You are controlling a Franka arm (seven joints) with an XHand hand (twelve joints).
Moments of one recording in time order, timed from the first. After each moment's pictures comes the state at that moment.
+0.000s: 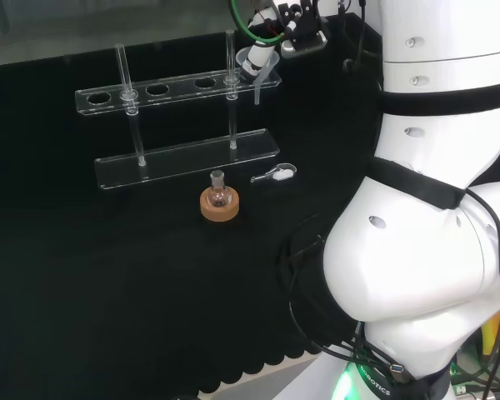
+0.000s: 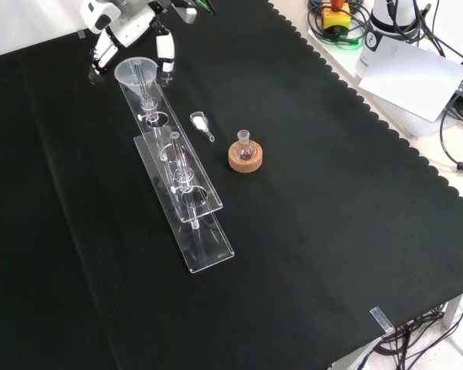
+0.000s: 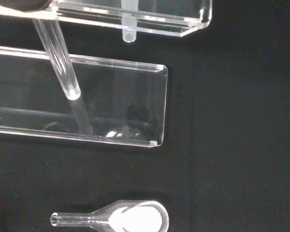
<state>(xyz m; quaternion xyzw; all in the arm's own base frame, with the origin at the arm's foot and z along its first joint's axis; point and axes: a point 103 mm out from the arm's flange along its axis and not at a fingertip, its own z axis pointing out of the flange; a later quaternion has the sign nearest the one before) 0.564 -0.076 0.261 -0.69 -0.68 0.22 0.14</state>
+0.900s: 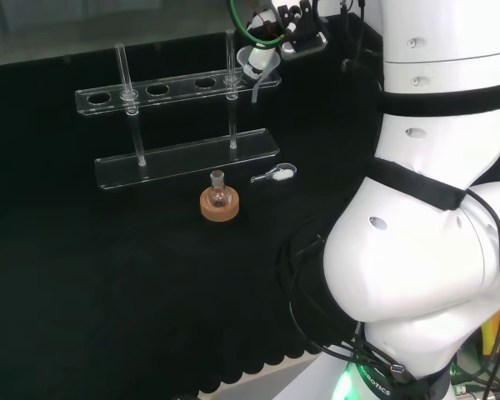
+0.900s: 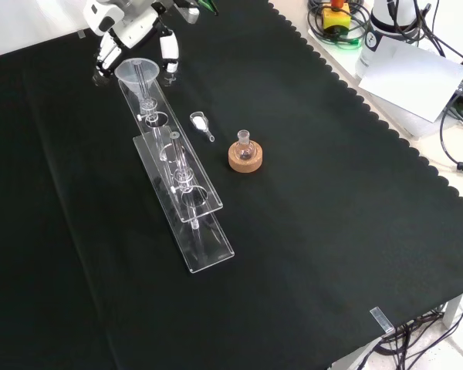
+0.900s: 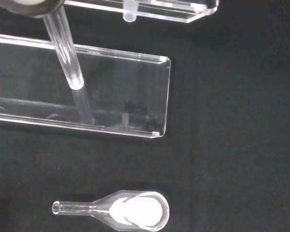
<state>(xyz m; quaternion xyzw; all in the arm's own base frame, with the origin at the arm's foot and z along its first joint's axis) 0.559 -0.071 0.261 -0.68 -0.68 0.22 0.14</state>
